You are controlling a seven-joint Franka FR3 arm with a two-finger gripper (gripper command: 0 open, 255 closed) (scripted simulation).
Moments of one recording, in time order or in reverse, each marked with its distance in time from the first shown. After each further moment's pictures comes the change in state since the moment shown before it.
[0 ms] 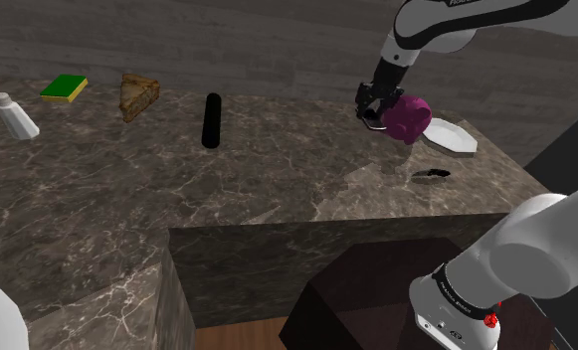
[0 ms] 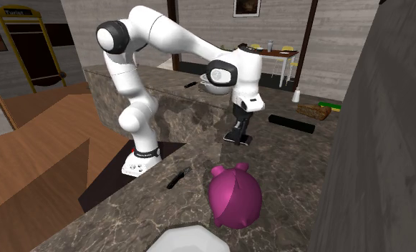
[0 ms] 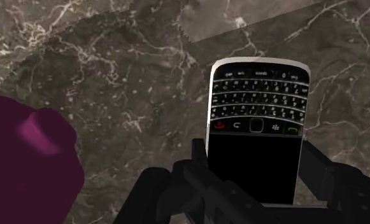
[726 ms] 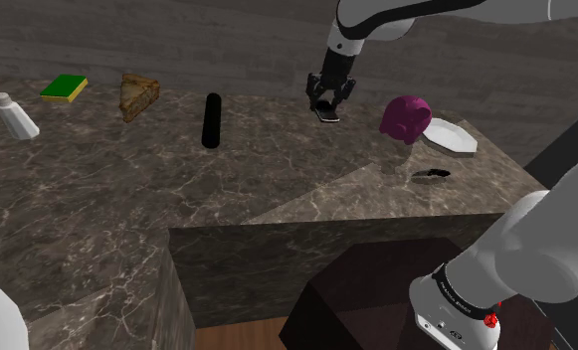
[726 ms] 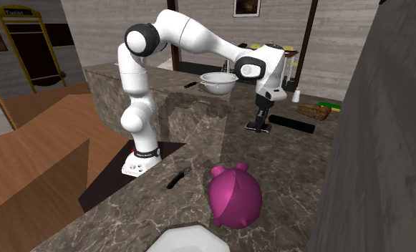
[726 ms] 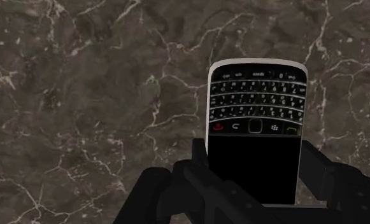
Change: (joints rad) arm 0.105 0.240 0.115 0.264 0.057 -0.017 0.191
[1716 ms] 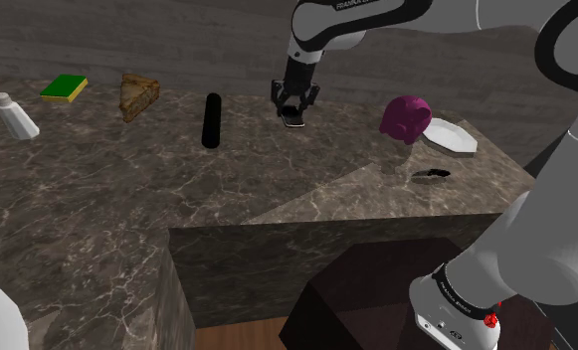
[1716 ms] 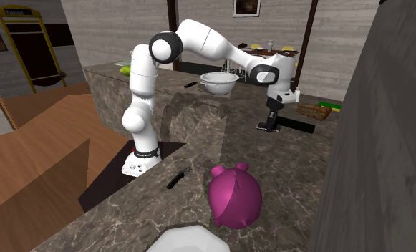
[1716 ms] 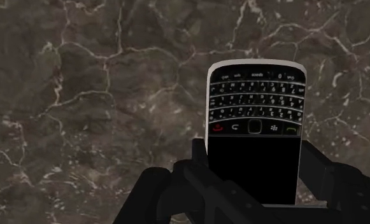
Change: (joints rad) arm 0.062 0.224 0.053 0.199 0.012 0.031 0.110
